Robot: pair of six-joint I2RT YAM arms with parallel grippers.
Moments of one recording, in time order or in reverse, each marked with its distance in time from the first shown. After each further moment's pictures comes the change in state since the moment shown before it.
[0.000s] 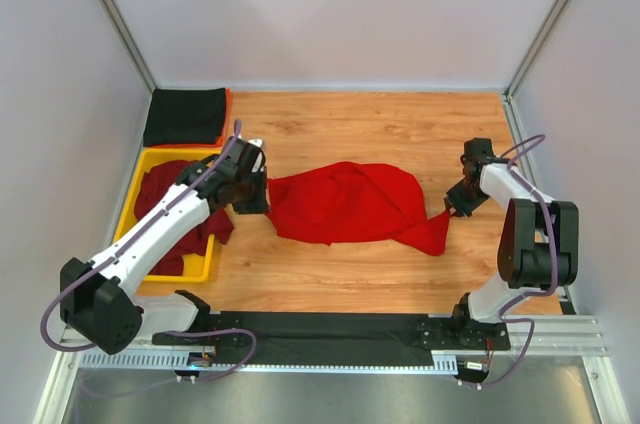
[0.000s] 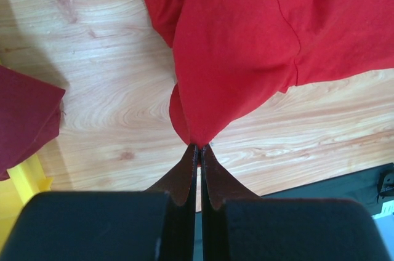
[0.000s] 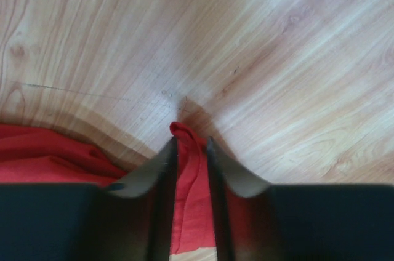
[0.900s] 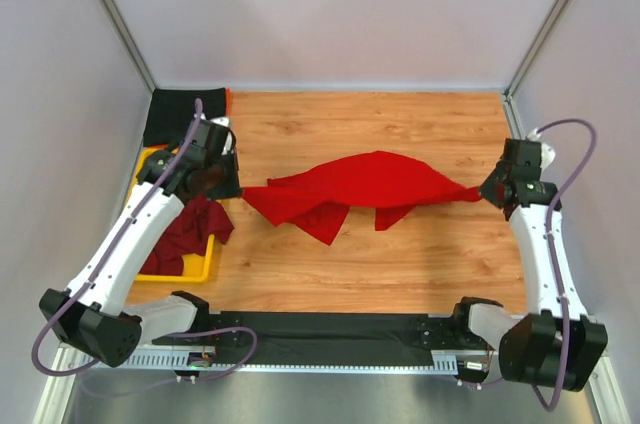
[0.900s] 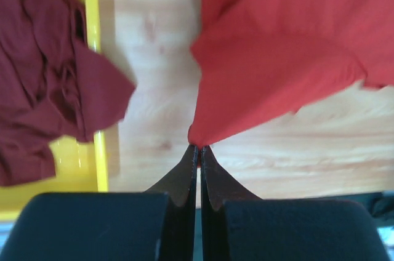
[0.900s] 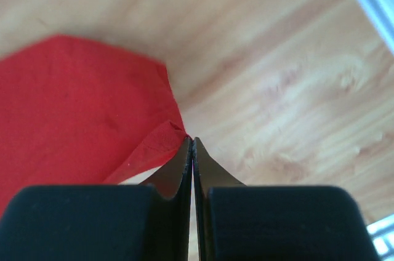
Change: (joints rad) left arm 0.122 -0.065 0.262 -0.223 -0.103 0.036; right arm -0.070 -0.555 0.049 -0.053 0.100 -0.364
